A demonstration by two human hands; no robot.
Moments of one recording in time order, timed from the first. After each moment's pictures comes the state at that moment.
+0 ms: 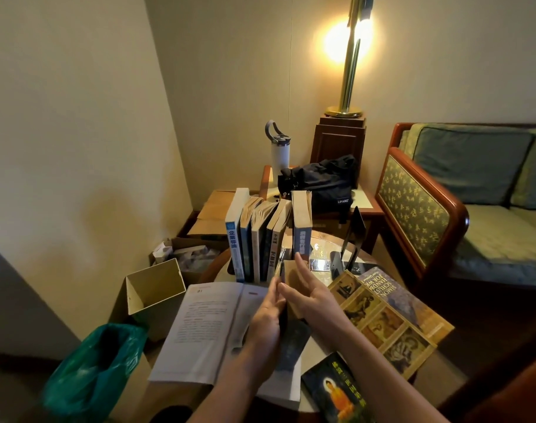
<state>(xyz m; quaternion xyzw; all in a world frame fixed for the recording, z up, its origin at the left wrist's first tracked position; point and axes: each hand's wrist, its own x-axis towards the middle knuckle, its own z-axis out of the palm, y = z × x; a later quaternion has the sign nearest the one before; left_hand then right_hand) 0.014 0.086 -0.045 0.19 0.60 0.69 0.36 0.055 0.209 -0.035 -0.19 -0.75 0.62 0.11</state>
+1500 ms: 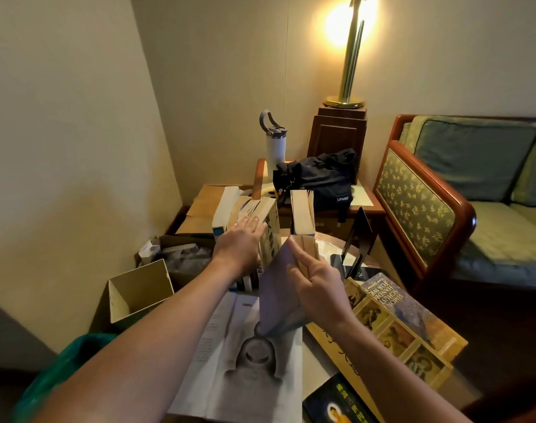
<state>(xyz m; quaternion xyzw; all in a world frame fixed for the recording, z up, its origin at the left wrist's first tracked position) -0.179 0.154 -0.013 0.44 0.90 0.02 -0.04 0.011 0.234 -0.012 -0.23 -0.84 0.45 0.20</state>
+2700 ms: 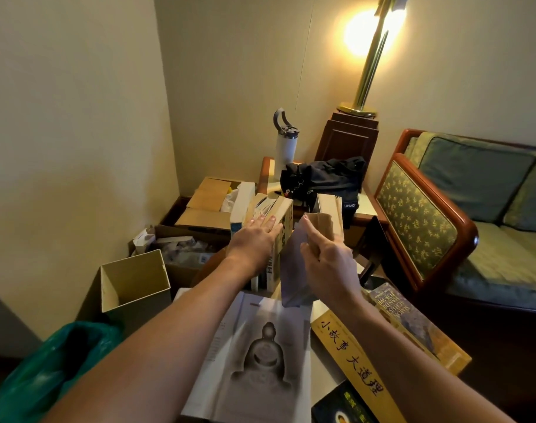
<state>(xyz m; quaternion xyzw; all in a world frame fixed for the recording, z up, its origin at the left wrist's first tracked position) -0.193 0.147 -0.022 0.48 0.87 0.04 -0.07 -0.032 0.234 0.000 -0.22 -0.90 0.27 0.27</state>
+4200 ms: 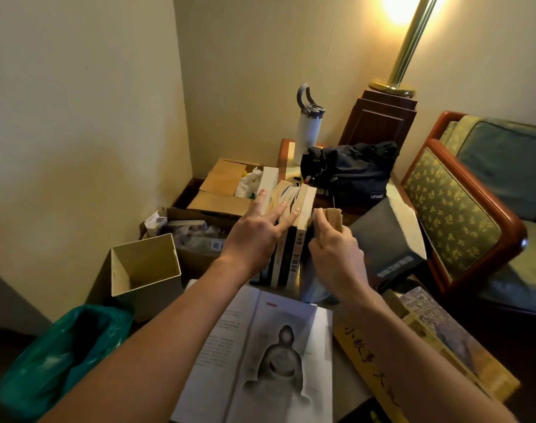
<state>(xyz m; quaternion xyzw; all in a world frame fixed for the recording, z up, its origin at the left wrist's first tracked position) -0.218 0.122 -0.035 0.47 0.87 0.04 -0.15 -0.087 0.237 -0.012 -0.26 -0.90 0.28 0.19</state>
